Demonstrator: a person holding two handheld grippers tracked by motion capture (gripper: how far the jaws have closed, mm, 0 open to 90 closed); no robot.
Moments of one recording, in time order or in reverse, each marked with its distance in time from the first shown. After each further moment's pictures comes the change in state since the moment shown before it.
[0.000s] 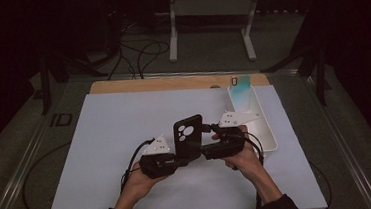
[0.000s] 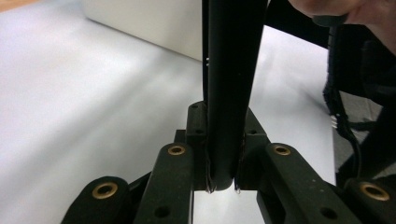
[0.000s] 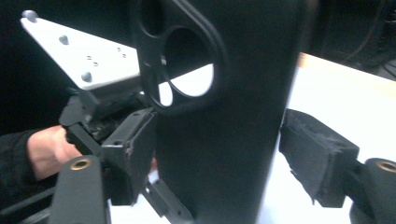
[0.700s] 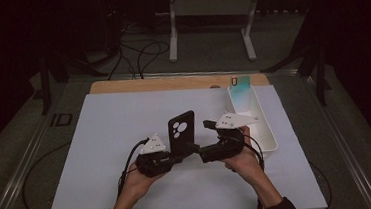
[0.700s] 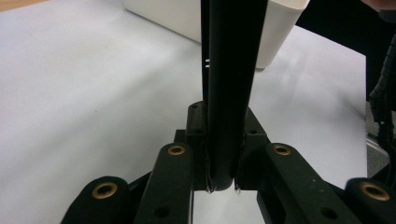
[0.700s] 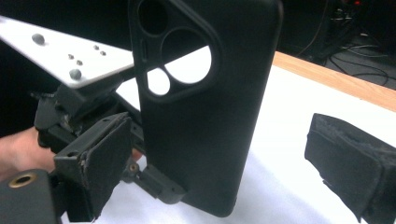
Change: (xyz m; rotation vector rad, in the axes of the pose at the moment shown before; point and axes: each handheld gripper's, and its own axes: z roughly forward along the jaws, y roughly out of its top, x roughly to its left) left arm 0.006 -0.007 -0.003 0.007 0.099 -0.054; right arm 0.014 0.005 0.000 0.025 -0.162 -0.007
